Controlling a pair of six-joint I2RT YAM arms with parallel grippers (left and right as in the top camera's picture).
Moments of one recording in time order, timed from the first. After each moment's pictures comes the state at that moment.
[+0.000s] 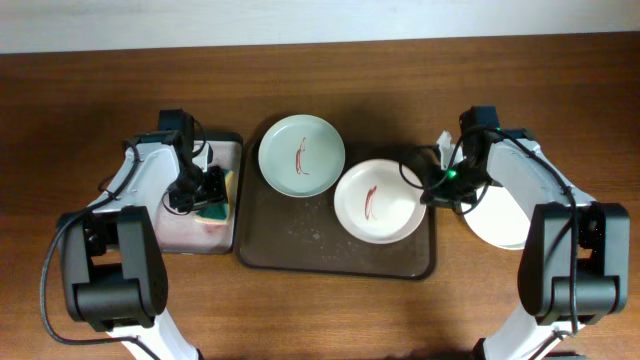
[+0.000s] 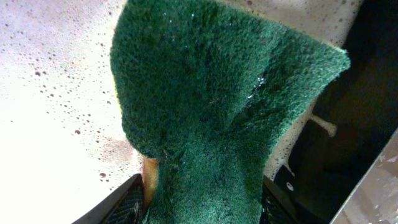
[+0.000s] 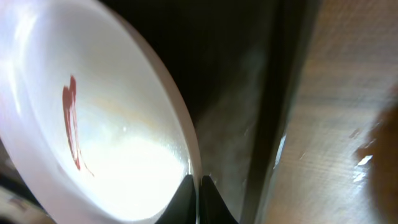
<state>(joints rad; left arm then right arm) 0.03 1.94 1.30 -0.90 0.12 -0.12 -0.02 1.87 1.22 -0.92 -0.40 0.07</state>
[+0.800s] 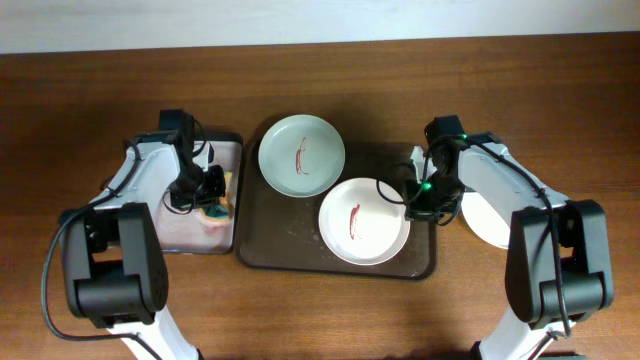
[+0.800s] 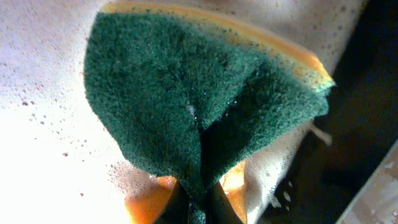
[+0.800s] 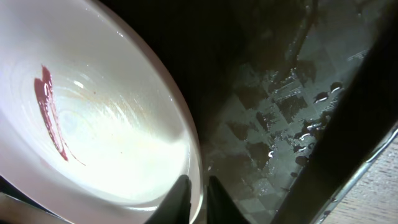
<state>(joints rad) 0.04 1.96 1.31 -0.89 0.14 -0.11 0.13 1.87 1.20 -0.95 -0.31 0.09</state>
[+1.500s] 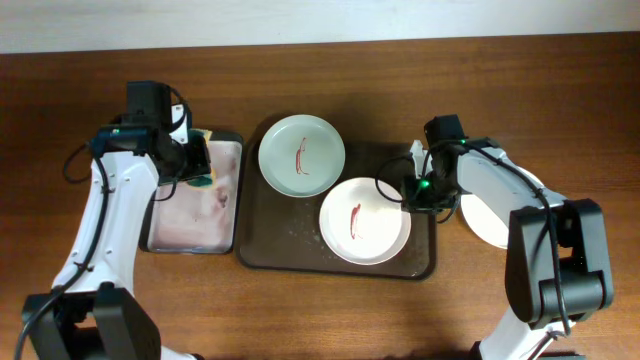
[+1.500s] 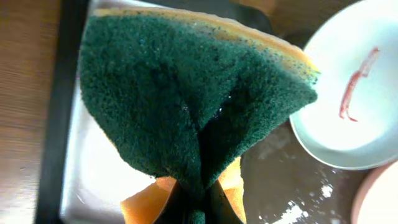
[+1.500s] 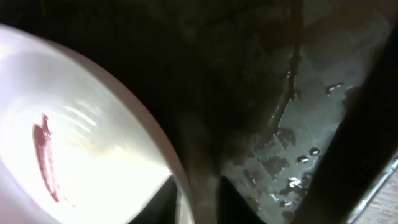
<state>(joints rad) 0.02 1.66 1.39 -0.95 0.05 -0.15 0.13 1.87 1.15 -0.78 -0.29 0.10</state>
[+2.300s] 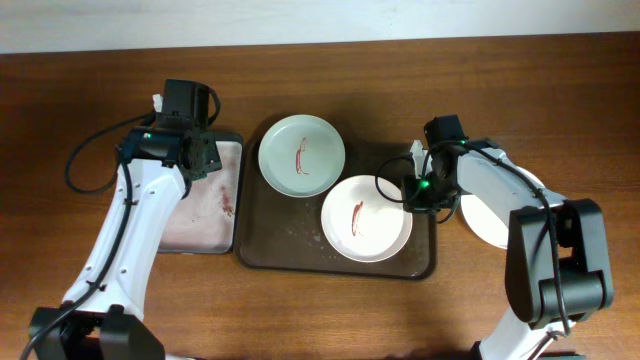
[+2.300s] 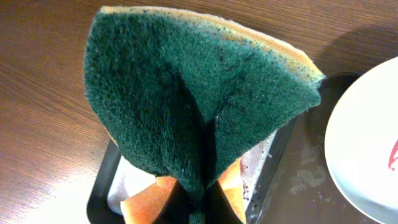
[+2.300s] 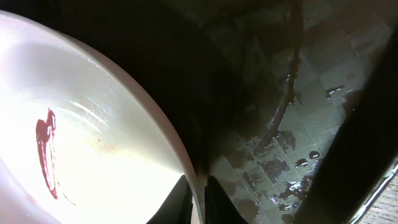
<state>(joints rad) -0.13 1.61 1.39 -0.94 -0.32 -0.33 0.13 1.87 1.15 -0.77 -0.28 0.10</state>
